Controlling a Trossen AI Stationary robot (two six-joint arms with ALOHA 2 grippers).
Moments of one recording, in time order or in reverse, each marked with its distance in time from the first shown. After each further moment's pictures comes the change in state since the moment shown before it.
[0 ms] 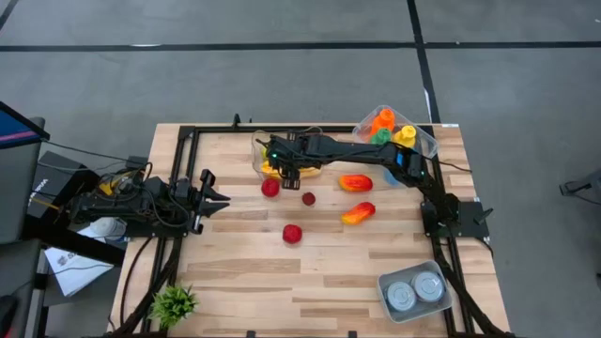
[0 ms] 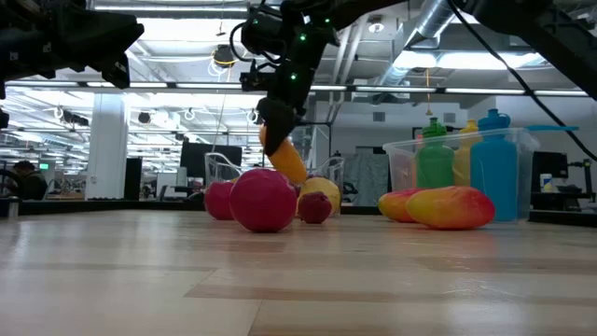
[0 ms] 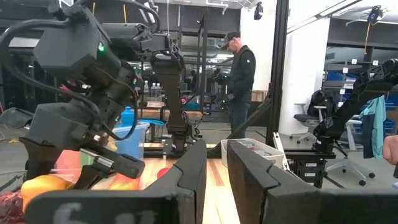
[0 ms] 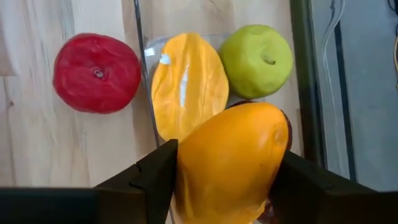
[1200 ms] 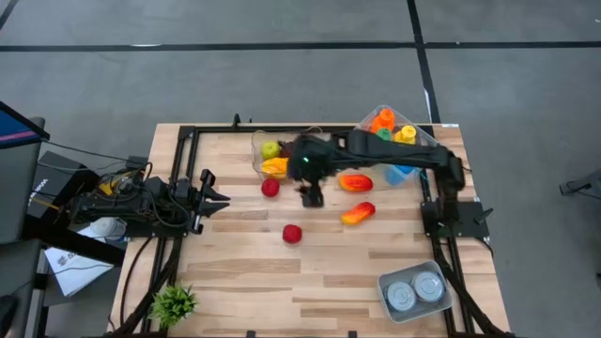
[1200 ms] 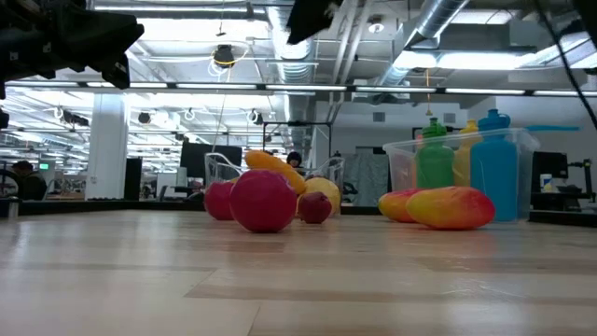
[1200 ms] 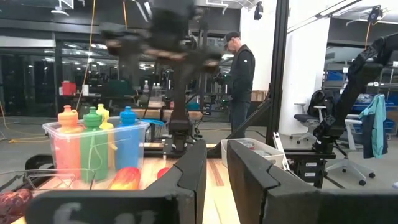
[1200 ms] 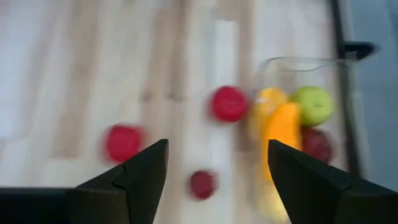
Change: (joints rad) left arm 0.000 0.000 0.000 0.000 0.000 0.000; right arm 0.154 -0.329 0.001 -0.192 -0.255 0.072
